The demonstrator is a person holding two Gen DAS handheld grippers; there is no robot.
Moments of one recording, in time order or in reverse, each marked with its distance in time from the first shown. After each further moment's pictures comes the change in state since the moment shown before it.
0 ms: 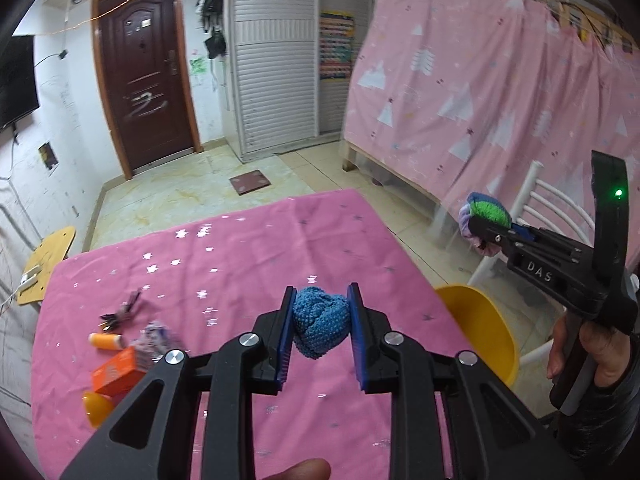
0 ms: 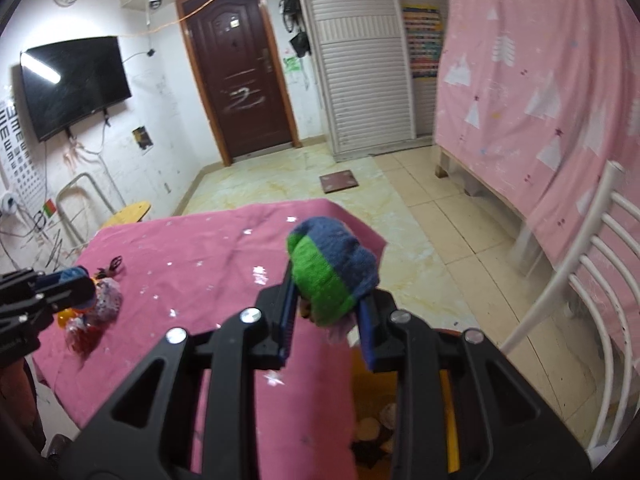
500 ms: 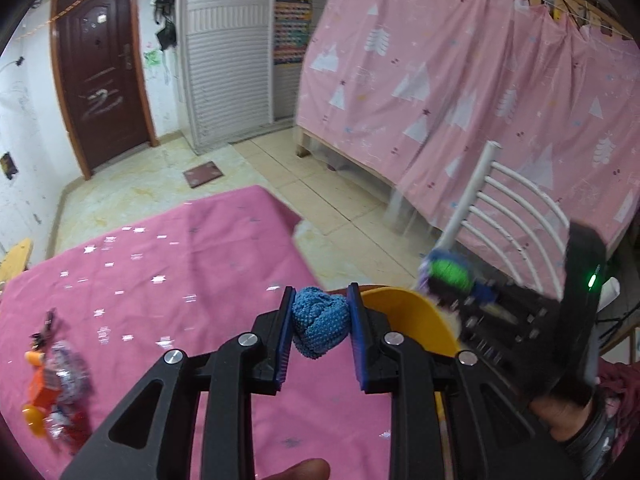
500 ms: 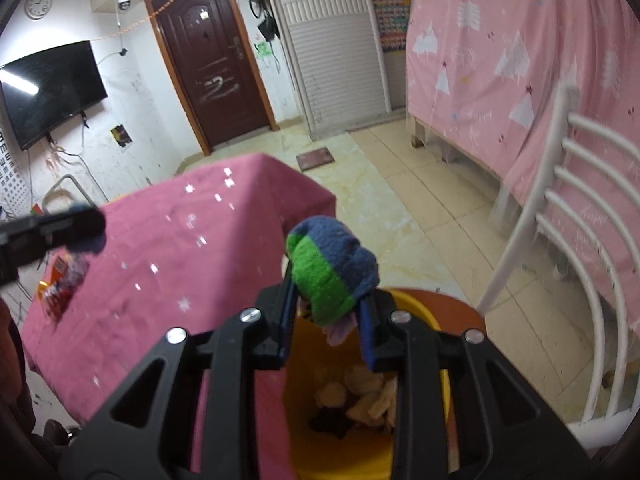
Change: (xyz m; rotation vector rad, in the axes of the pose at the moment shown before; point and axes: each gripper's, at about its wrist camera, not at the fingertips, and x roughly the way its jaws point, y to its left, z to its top) left arm 0.044 -0.094 0.023 0.042 0.063 -0.134; right arm -0.004 -0.074 -0.059 0.078 0.081 -0.037
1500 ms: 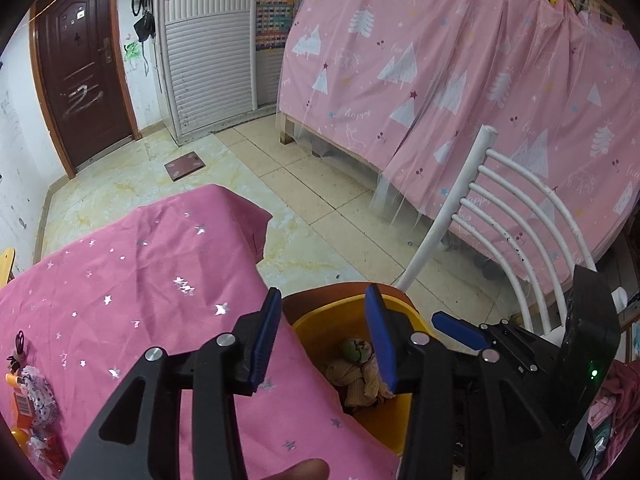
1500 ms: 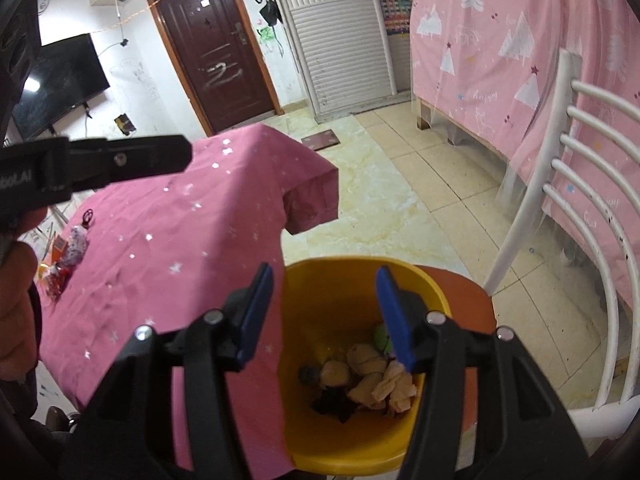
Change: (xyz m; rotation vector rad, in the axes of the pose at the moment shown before) left arm 0.040 -0.024 0.020 0.018 0.047 -0.028; right arm 0.006 -0.001 -0.011 -0.005 0.040 0.029
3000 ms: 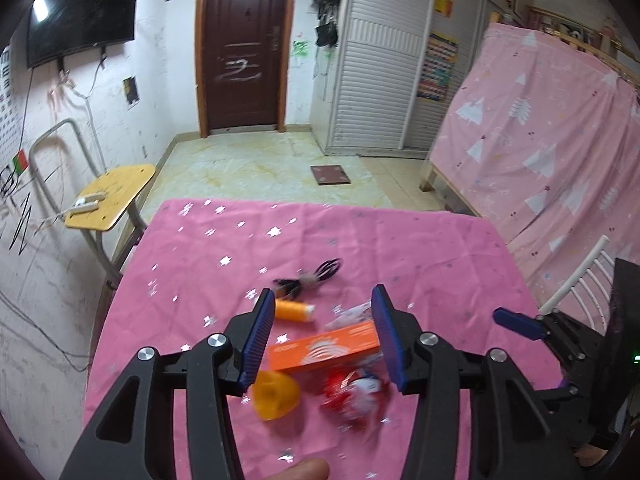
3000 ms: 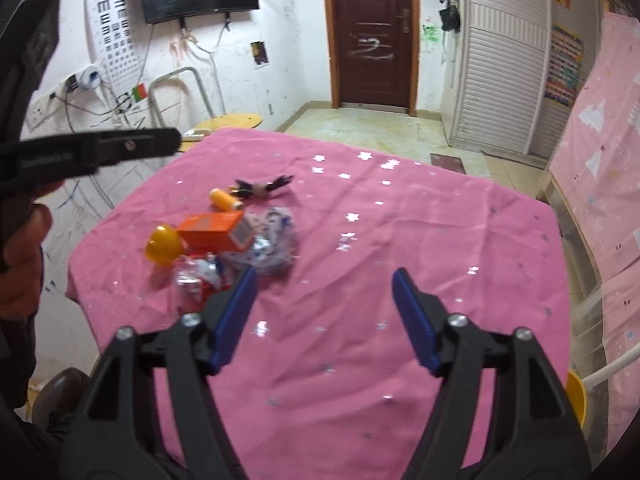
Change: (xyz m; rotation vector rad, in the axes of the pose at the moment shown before) left arm -0.175 0.305 -0.111 -0.371 -0.133 0.318; right arm 0.031 0.296 0.010 -0.467 0.060 0.252
